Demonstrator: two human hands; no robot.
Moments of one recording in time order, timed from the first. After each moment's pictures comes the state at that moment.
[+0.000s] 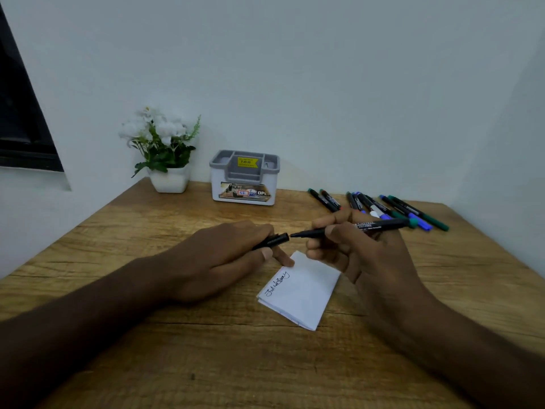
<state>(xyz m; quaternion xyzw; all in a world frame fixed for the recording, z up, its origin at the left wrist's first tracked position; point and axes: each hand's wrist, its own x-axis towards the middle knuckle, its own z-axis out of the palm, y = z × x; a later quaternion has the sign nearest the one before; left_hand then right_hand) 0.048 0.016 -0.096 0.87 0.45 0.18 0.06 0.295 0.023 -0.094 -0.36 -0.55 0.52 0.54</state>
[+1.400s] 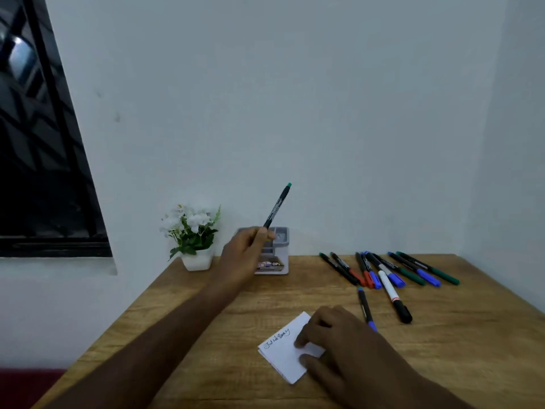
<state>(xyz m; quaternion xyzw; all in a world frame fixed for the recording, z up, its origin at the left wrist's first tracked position) 0.059 0.086 -0.050 0.60 0.56 0.54 0.19 0.293 0.014 -0.091 -0.40 -0.90 0.11 0.13</state>
